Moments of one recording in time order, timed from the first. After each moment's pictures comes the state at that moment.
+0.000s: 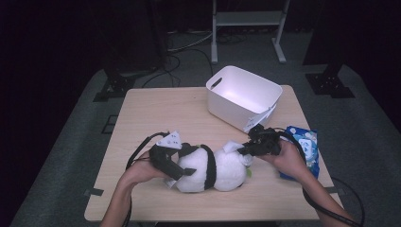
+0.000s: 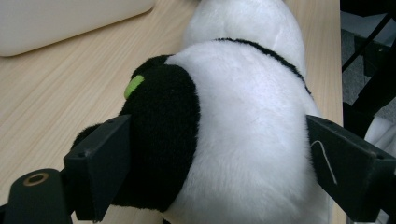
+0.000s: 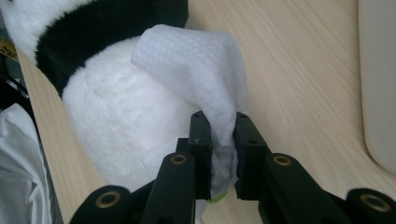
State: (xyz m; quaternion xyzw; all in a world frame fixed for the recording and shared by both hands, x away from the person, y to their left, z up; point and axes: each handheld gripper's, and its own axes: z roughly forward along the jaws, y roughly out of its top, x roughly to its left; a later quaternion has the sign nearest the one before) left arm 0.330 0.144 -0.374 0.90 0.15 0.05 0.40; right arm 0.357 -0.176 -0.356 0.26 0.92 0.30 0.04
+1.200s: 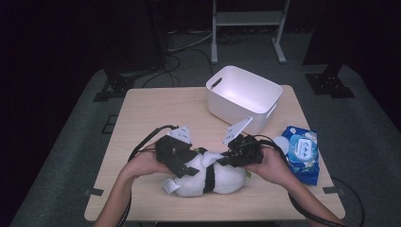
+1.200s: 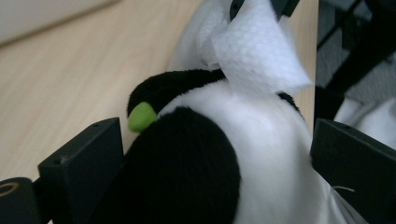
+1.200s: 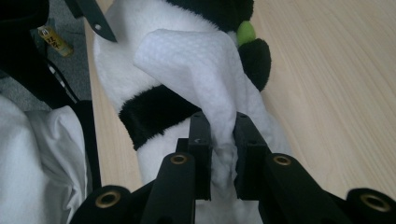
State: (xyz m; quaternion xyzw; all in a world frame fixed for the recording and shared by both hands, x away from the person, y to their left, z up) left arm 0.337 0.117 -0.347 0.93 0.13 0.00 0.33; right arm 0.322 -0.120 -0.342 0.16 0.93 0.33 0.03
